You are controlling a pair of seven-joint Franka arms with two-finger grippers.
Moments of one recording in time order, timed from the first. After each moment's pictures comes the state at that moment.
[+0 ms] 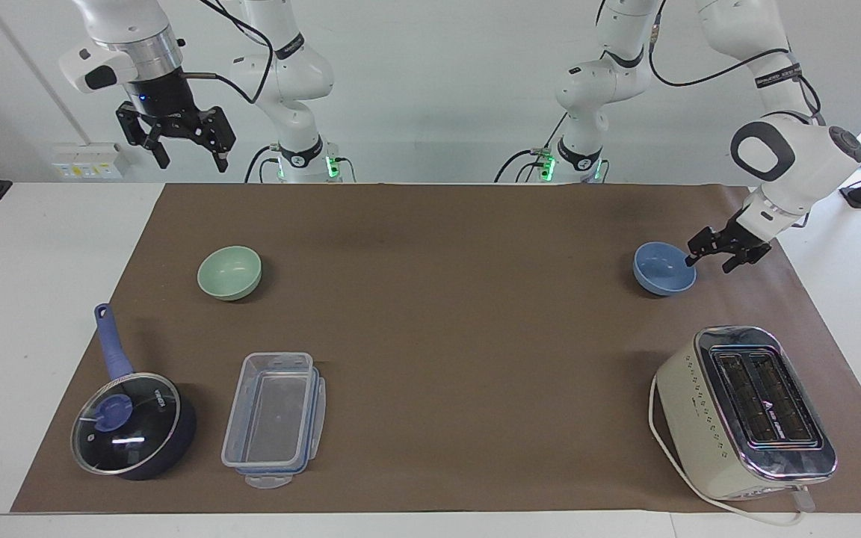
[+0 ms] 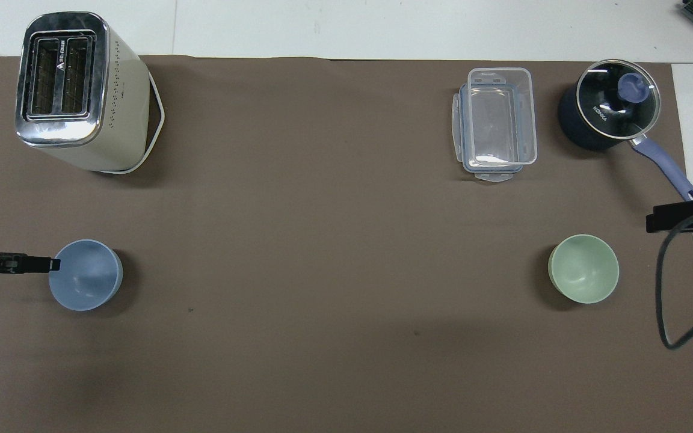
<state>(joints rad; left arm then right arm) 0.24 0.01 0.07 -2.25 -0.24 2.21 0.59 0.04 -0.15 -0.04 -1.64 -0.03 1.54 0.08</state>
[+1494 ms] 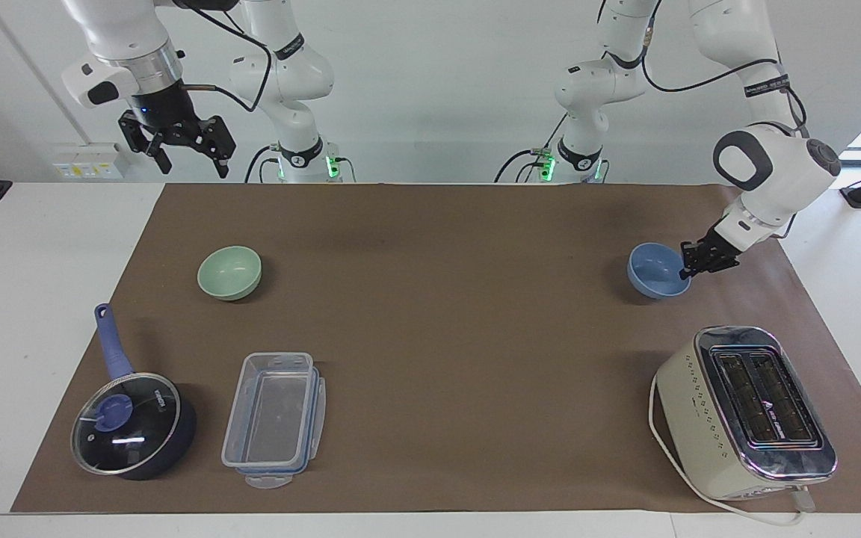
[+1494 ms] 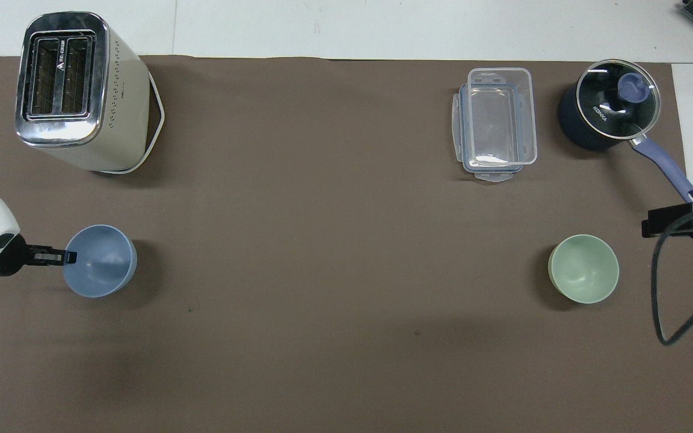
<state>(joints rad) 0.14 -0.02 0.05 -2.26 -0.25 2.21 0.50 0.03 -0.13 -0.05 -1.66 -0.03 1.53 0.08</state>
